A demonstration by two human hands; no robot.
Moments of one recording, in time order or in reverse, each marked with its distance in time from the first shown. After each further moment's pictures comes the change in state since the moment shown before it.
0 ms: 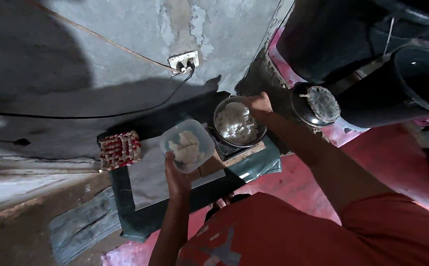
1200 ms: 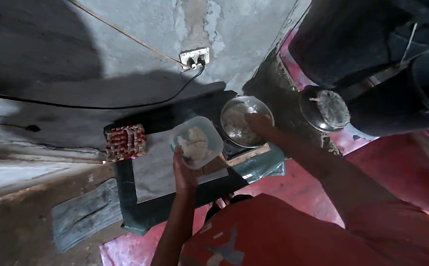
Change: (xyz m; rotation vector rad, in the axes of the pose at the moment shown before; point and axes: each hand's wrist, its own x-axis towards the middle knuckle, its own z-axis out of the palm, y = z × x) left_hand -0.006 -0.002 0.003 -0.025 -0.026 0.049; right_hand -0.026 -0.046 0.011 0.170 -0.366 0.208
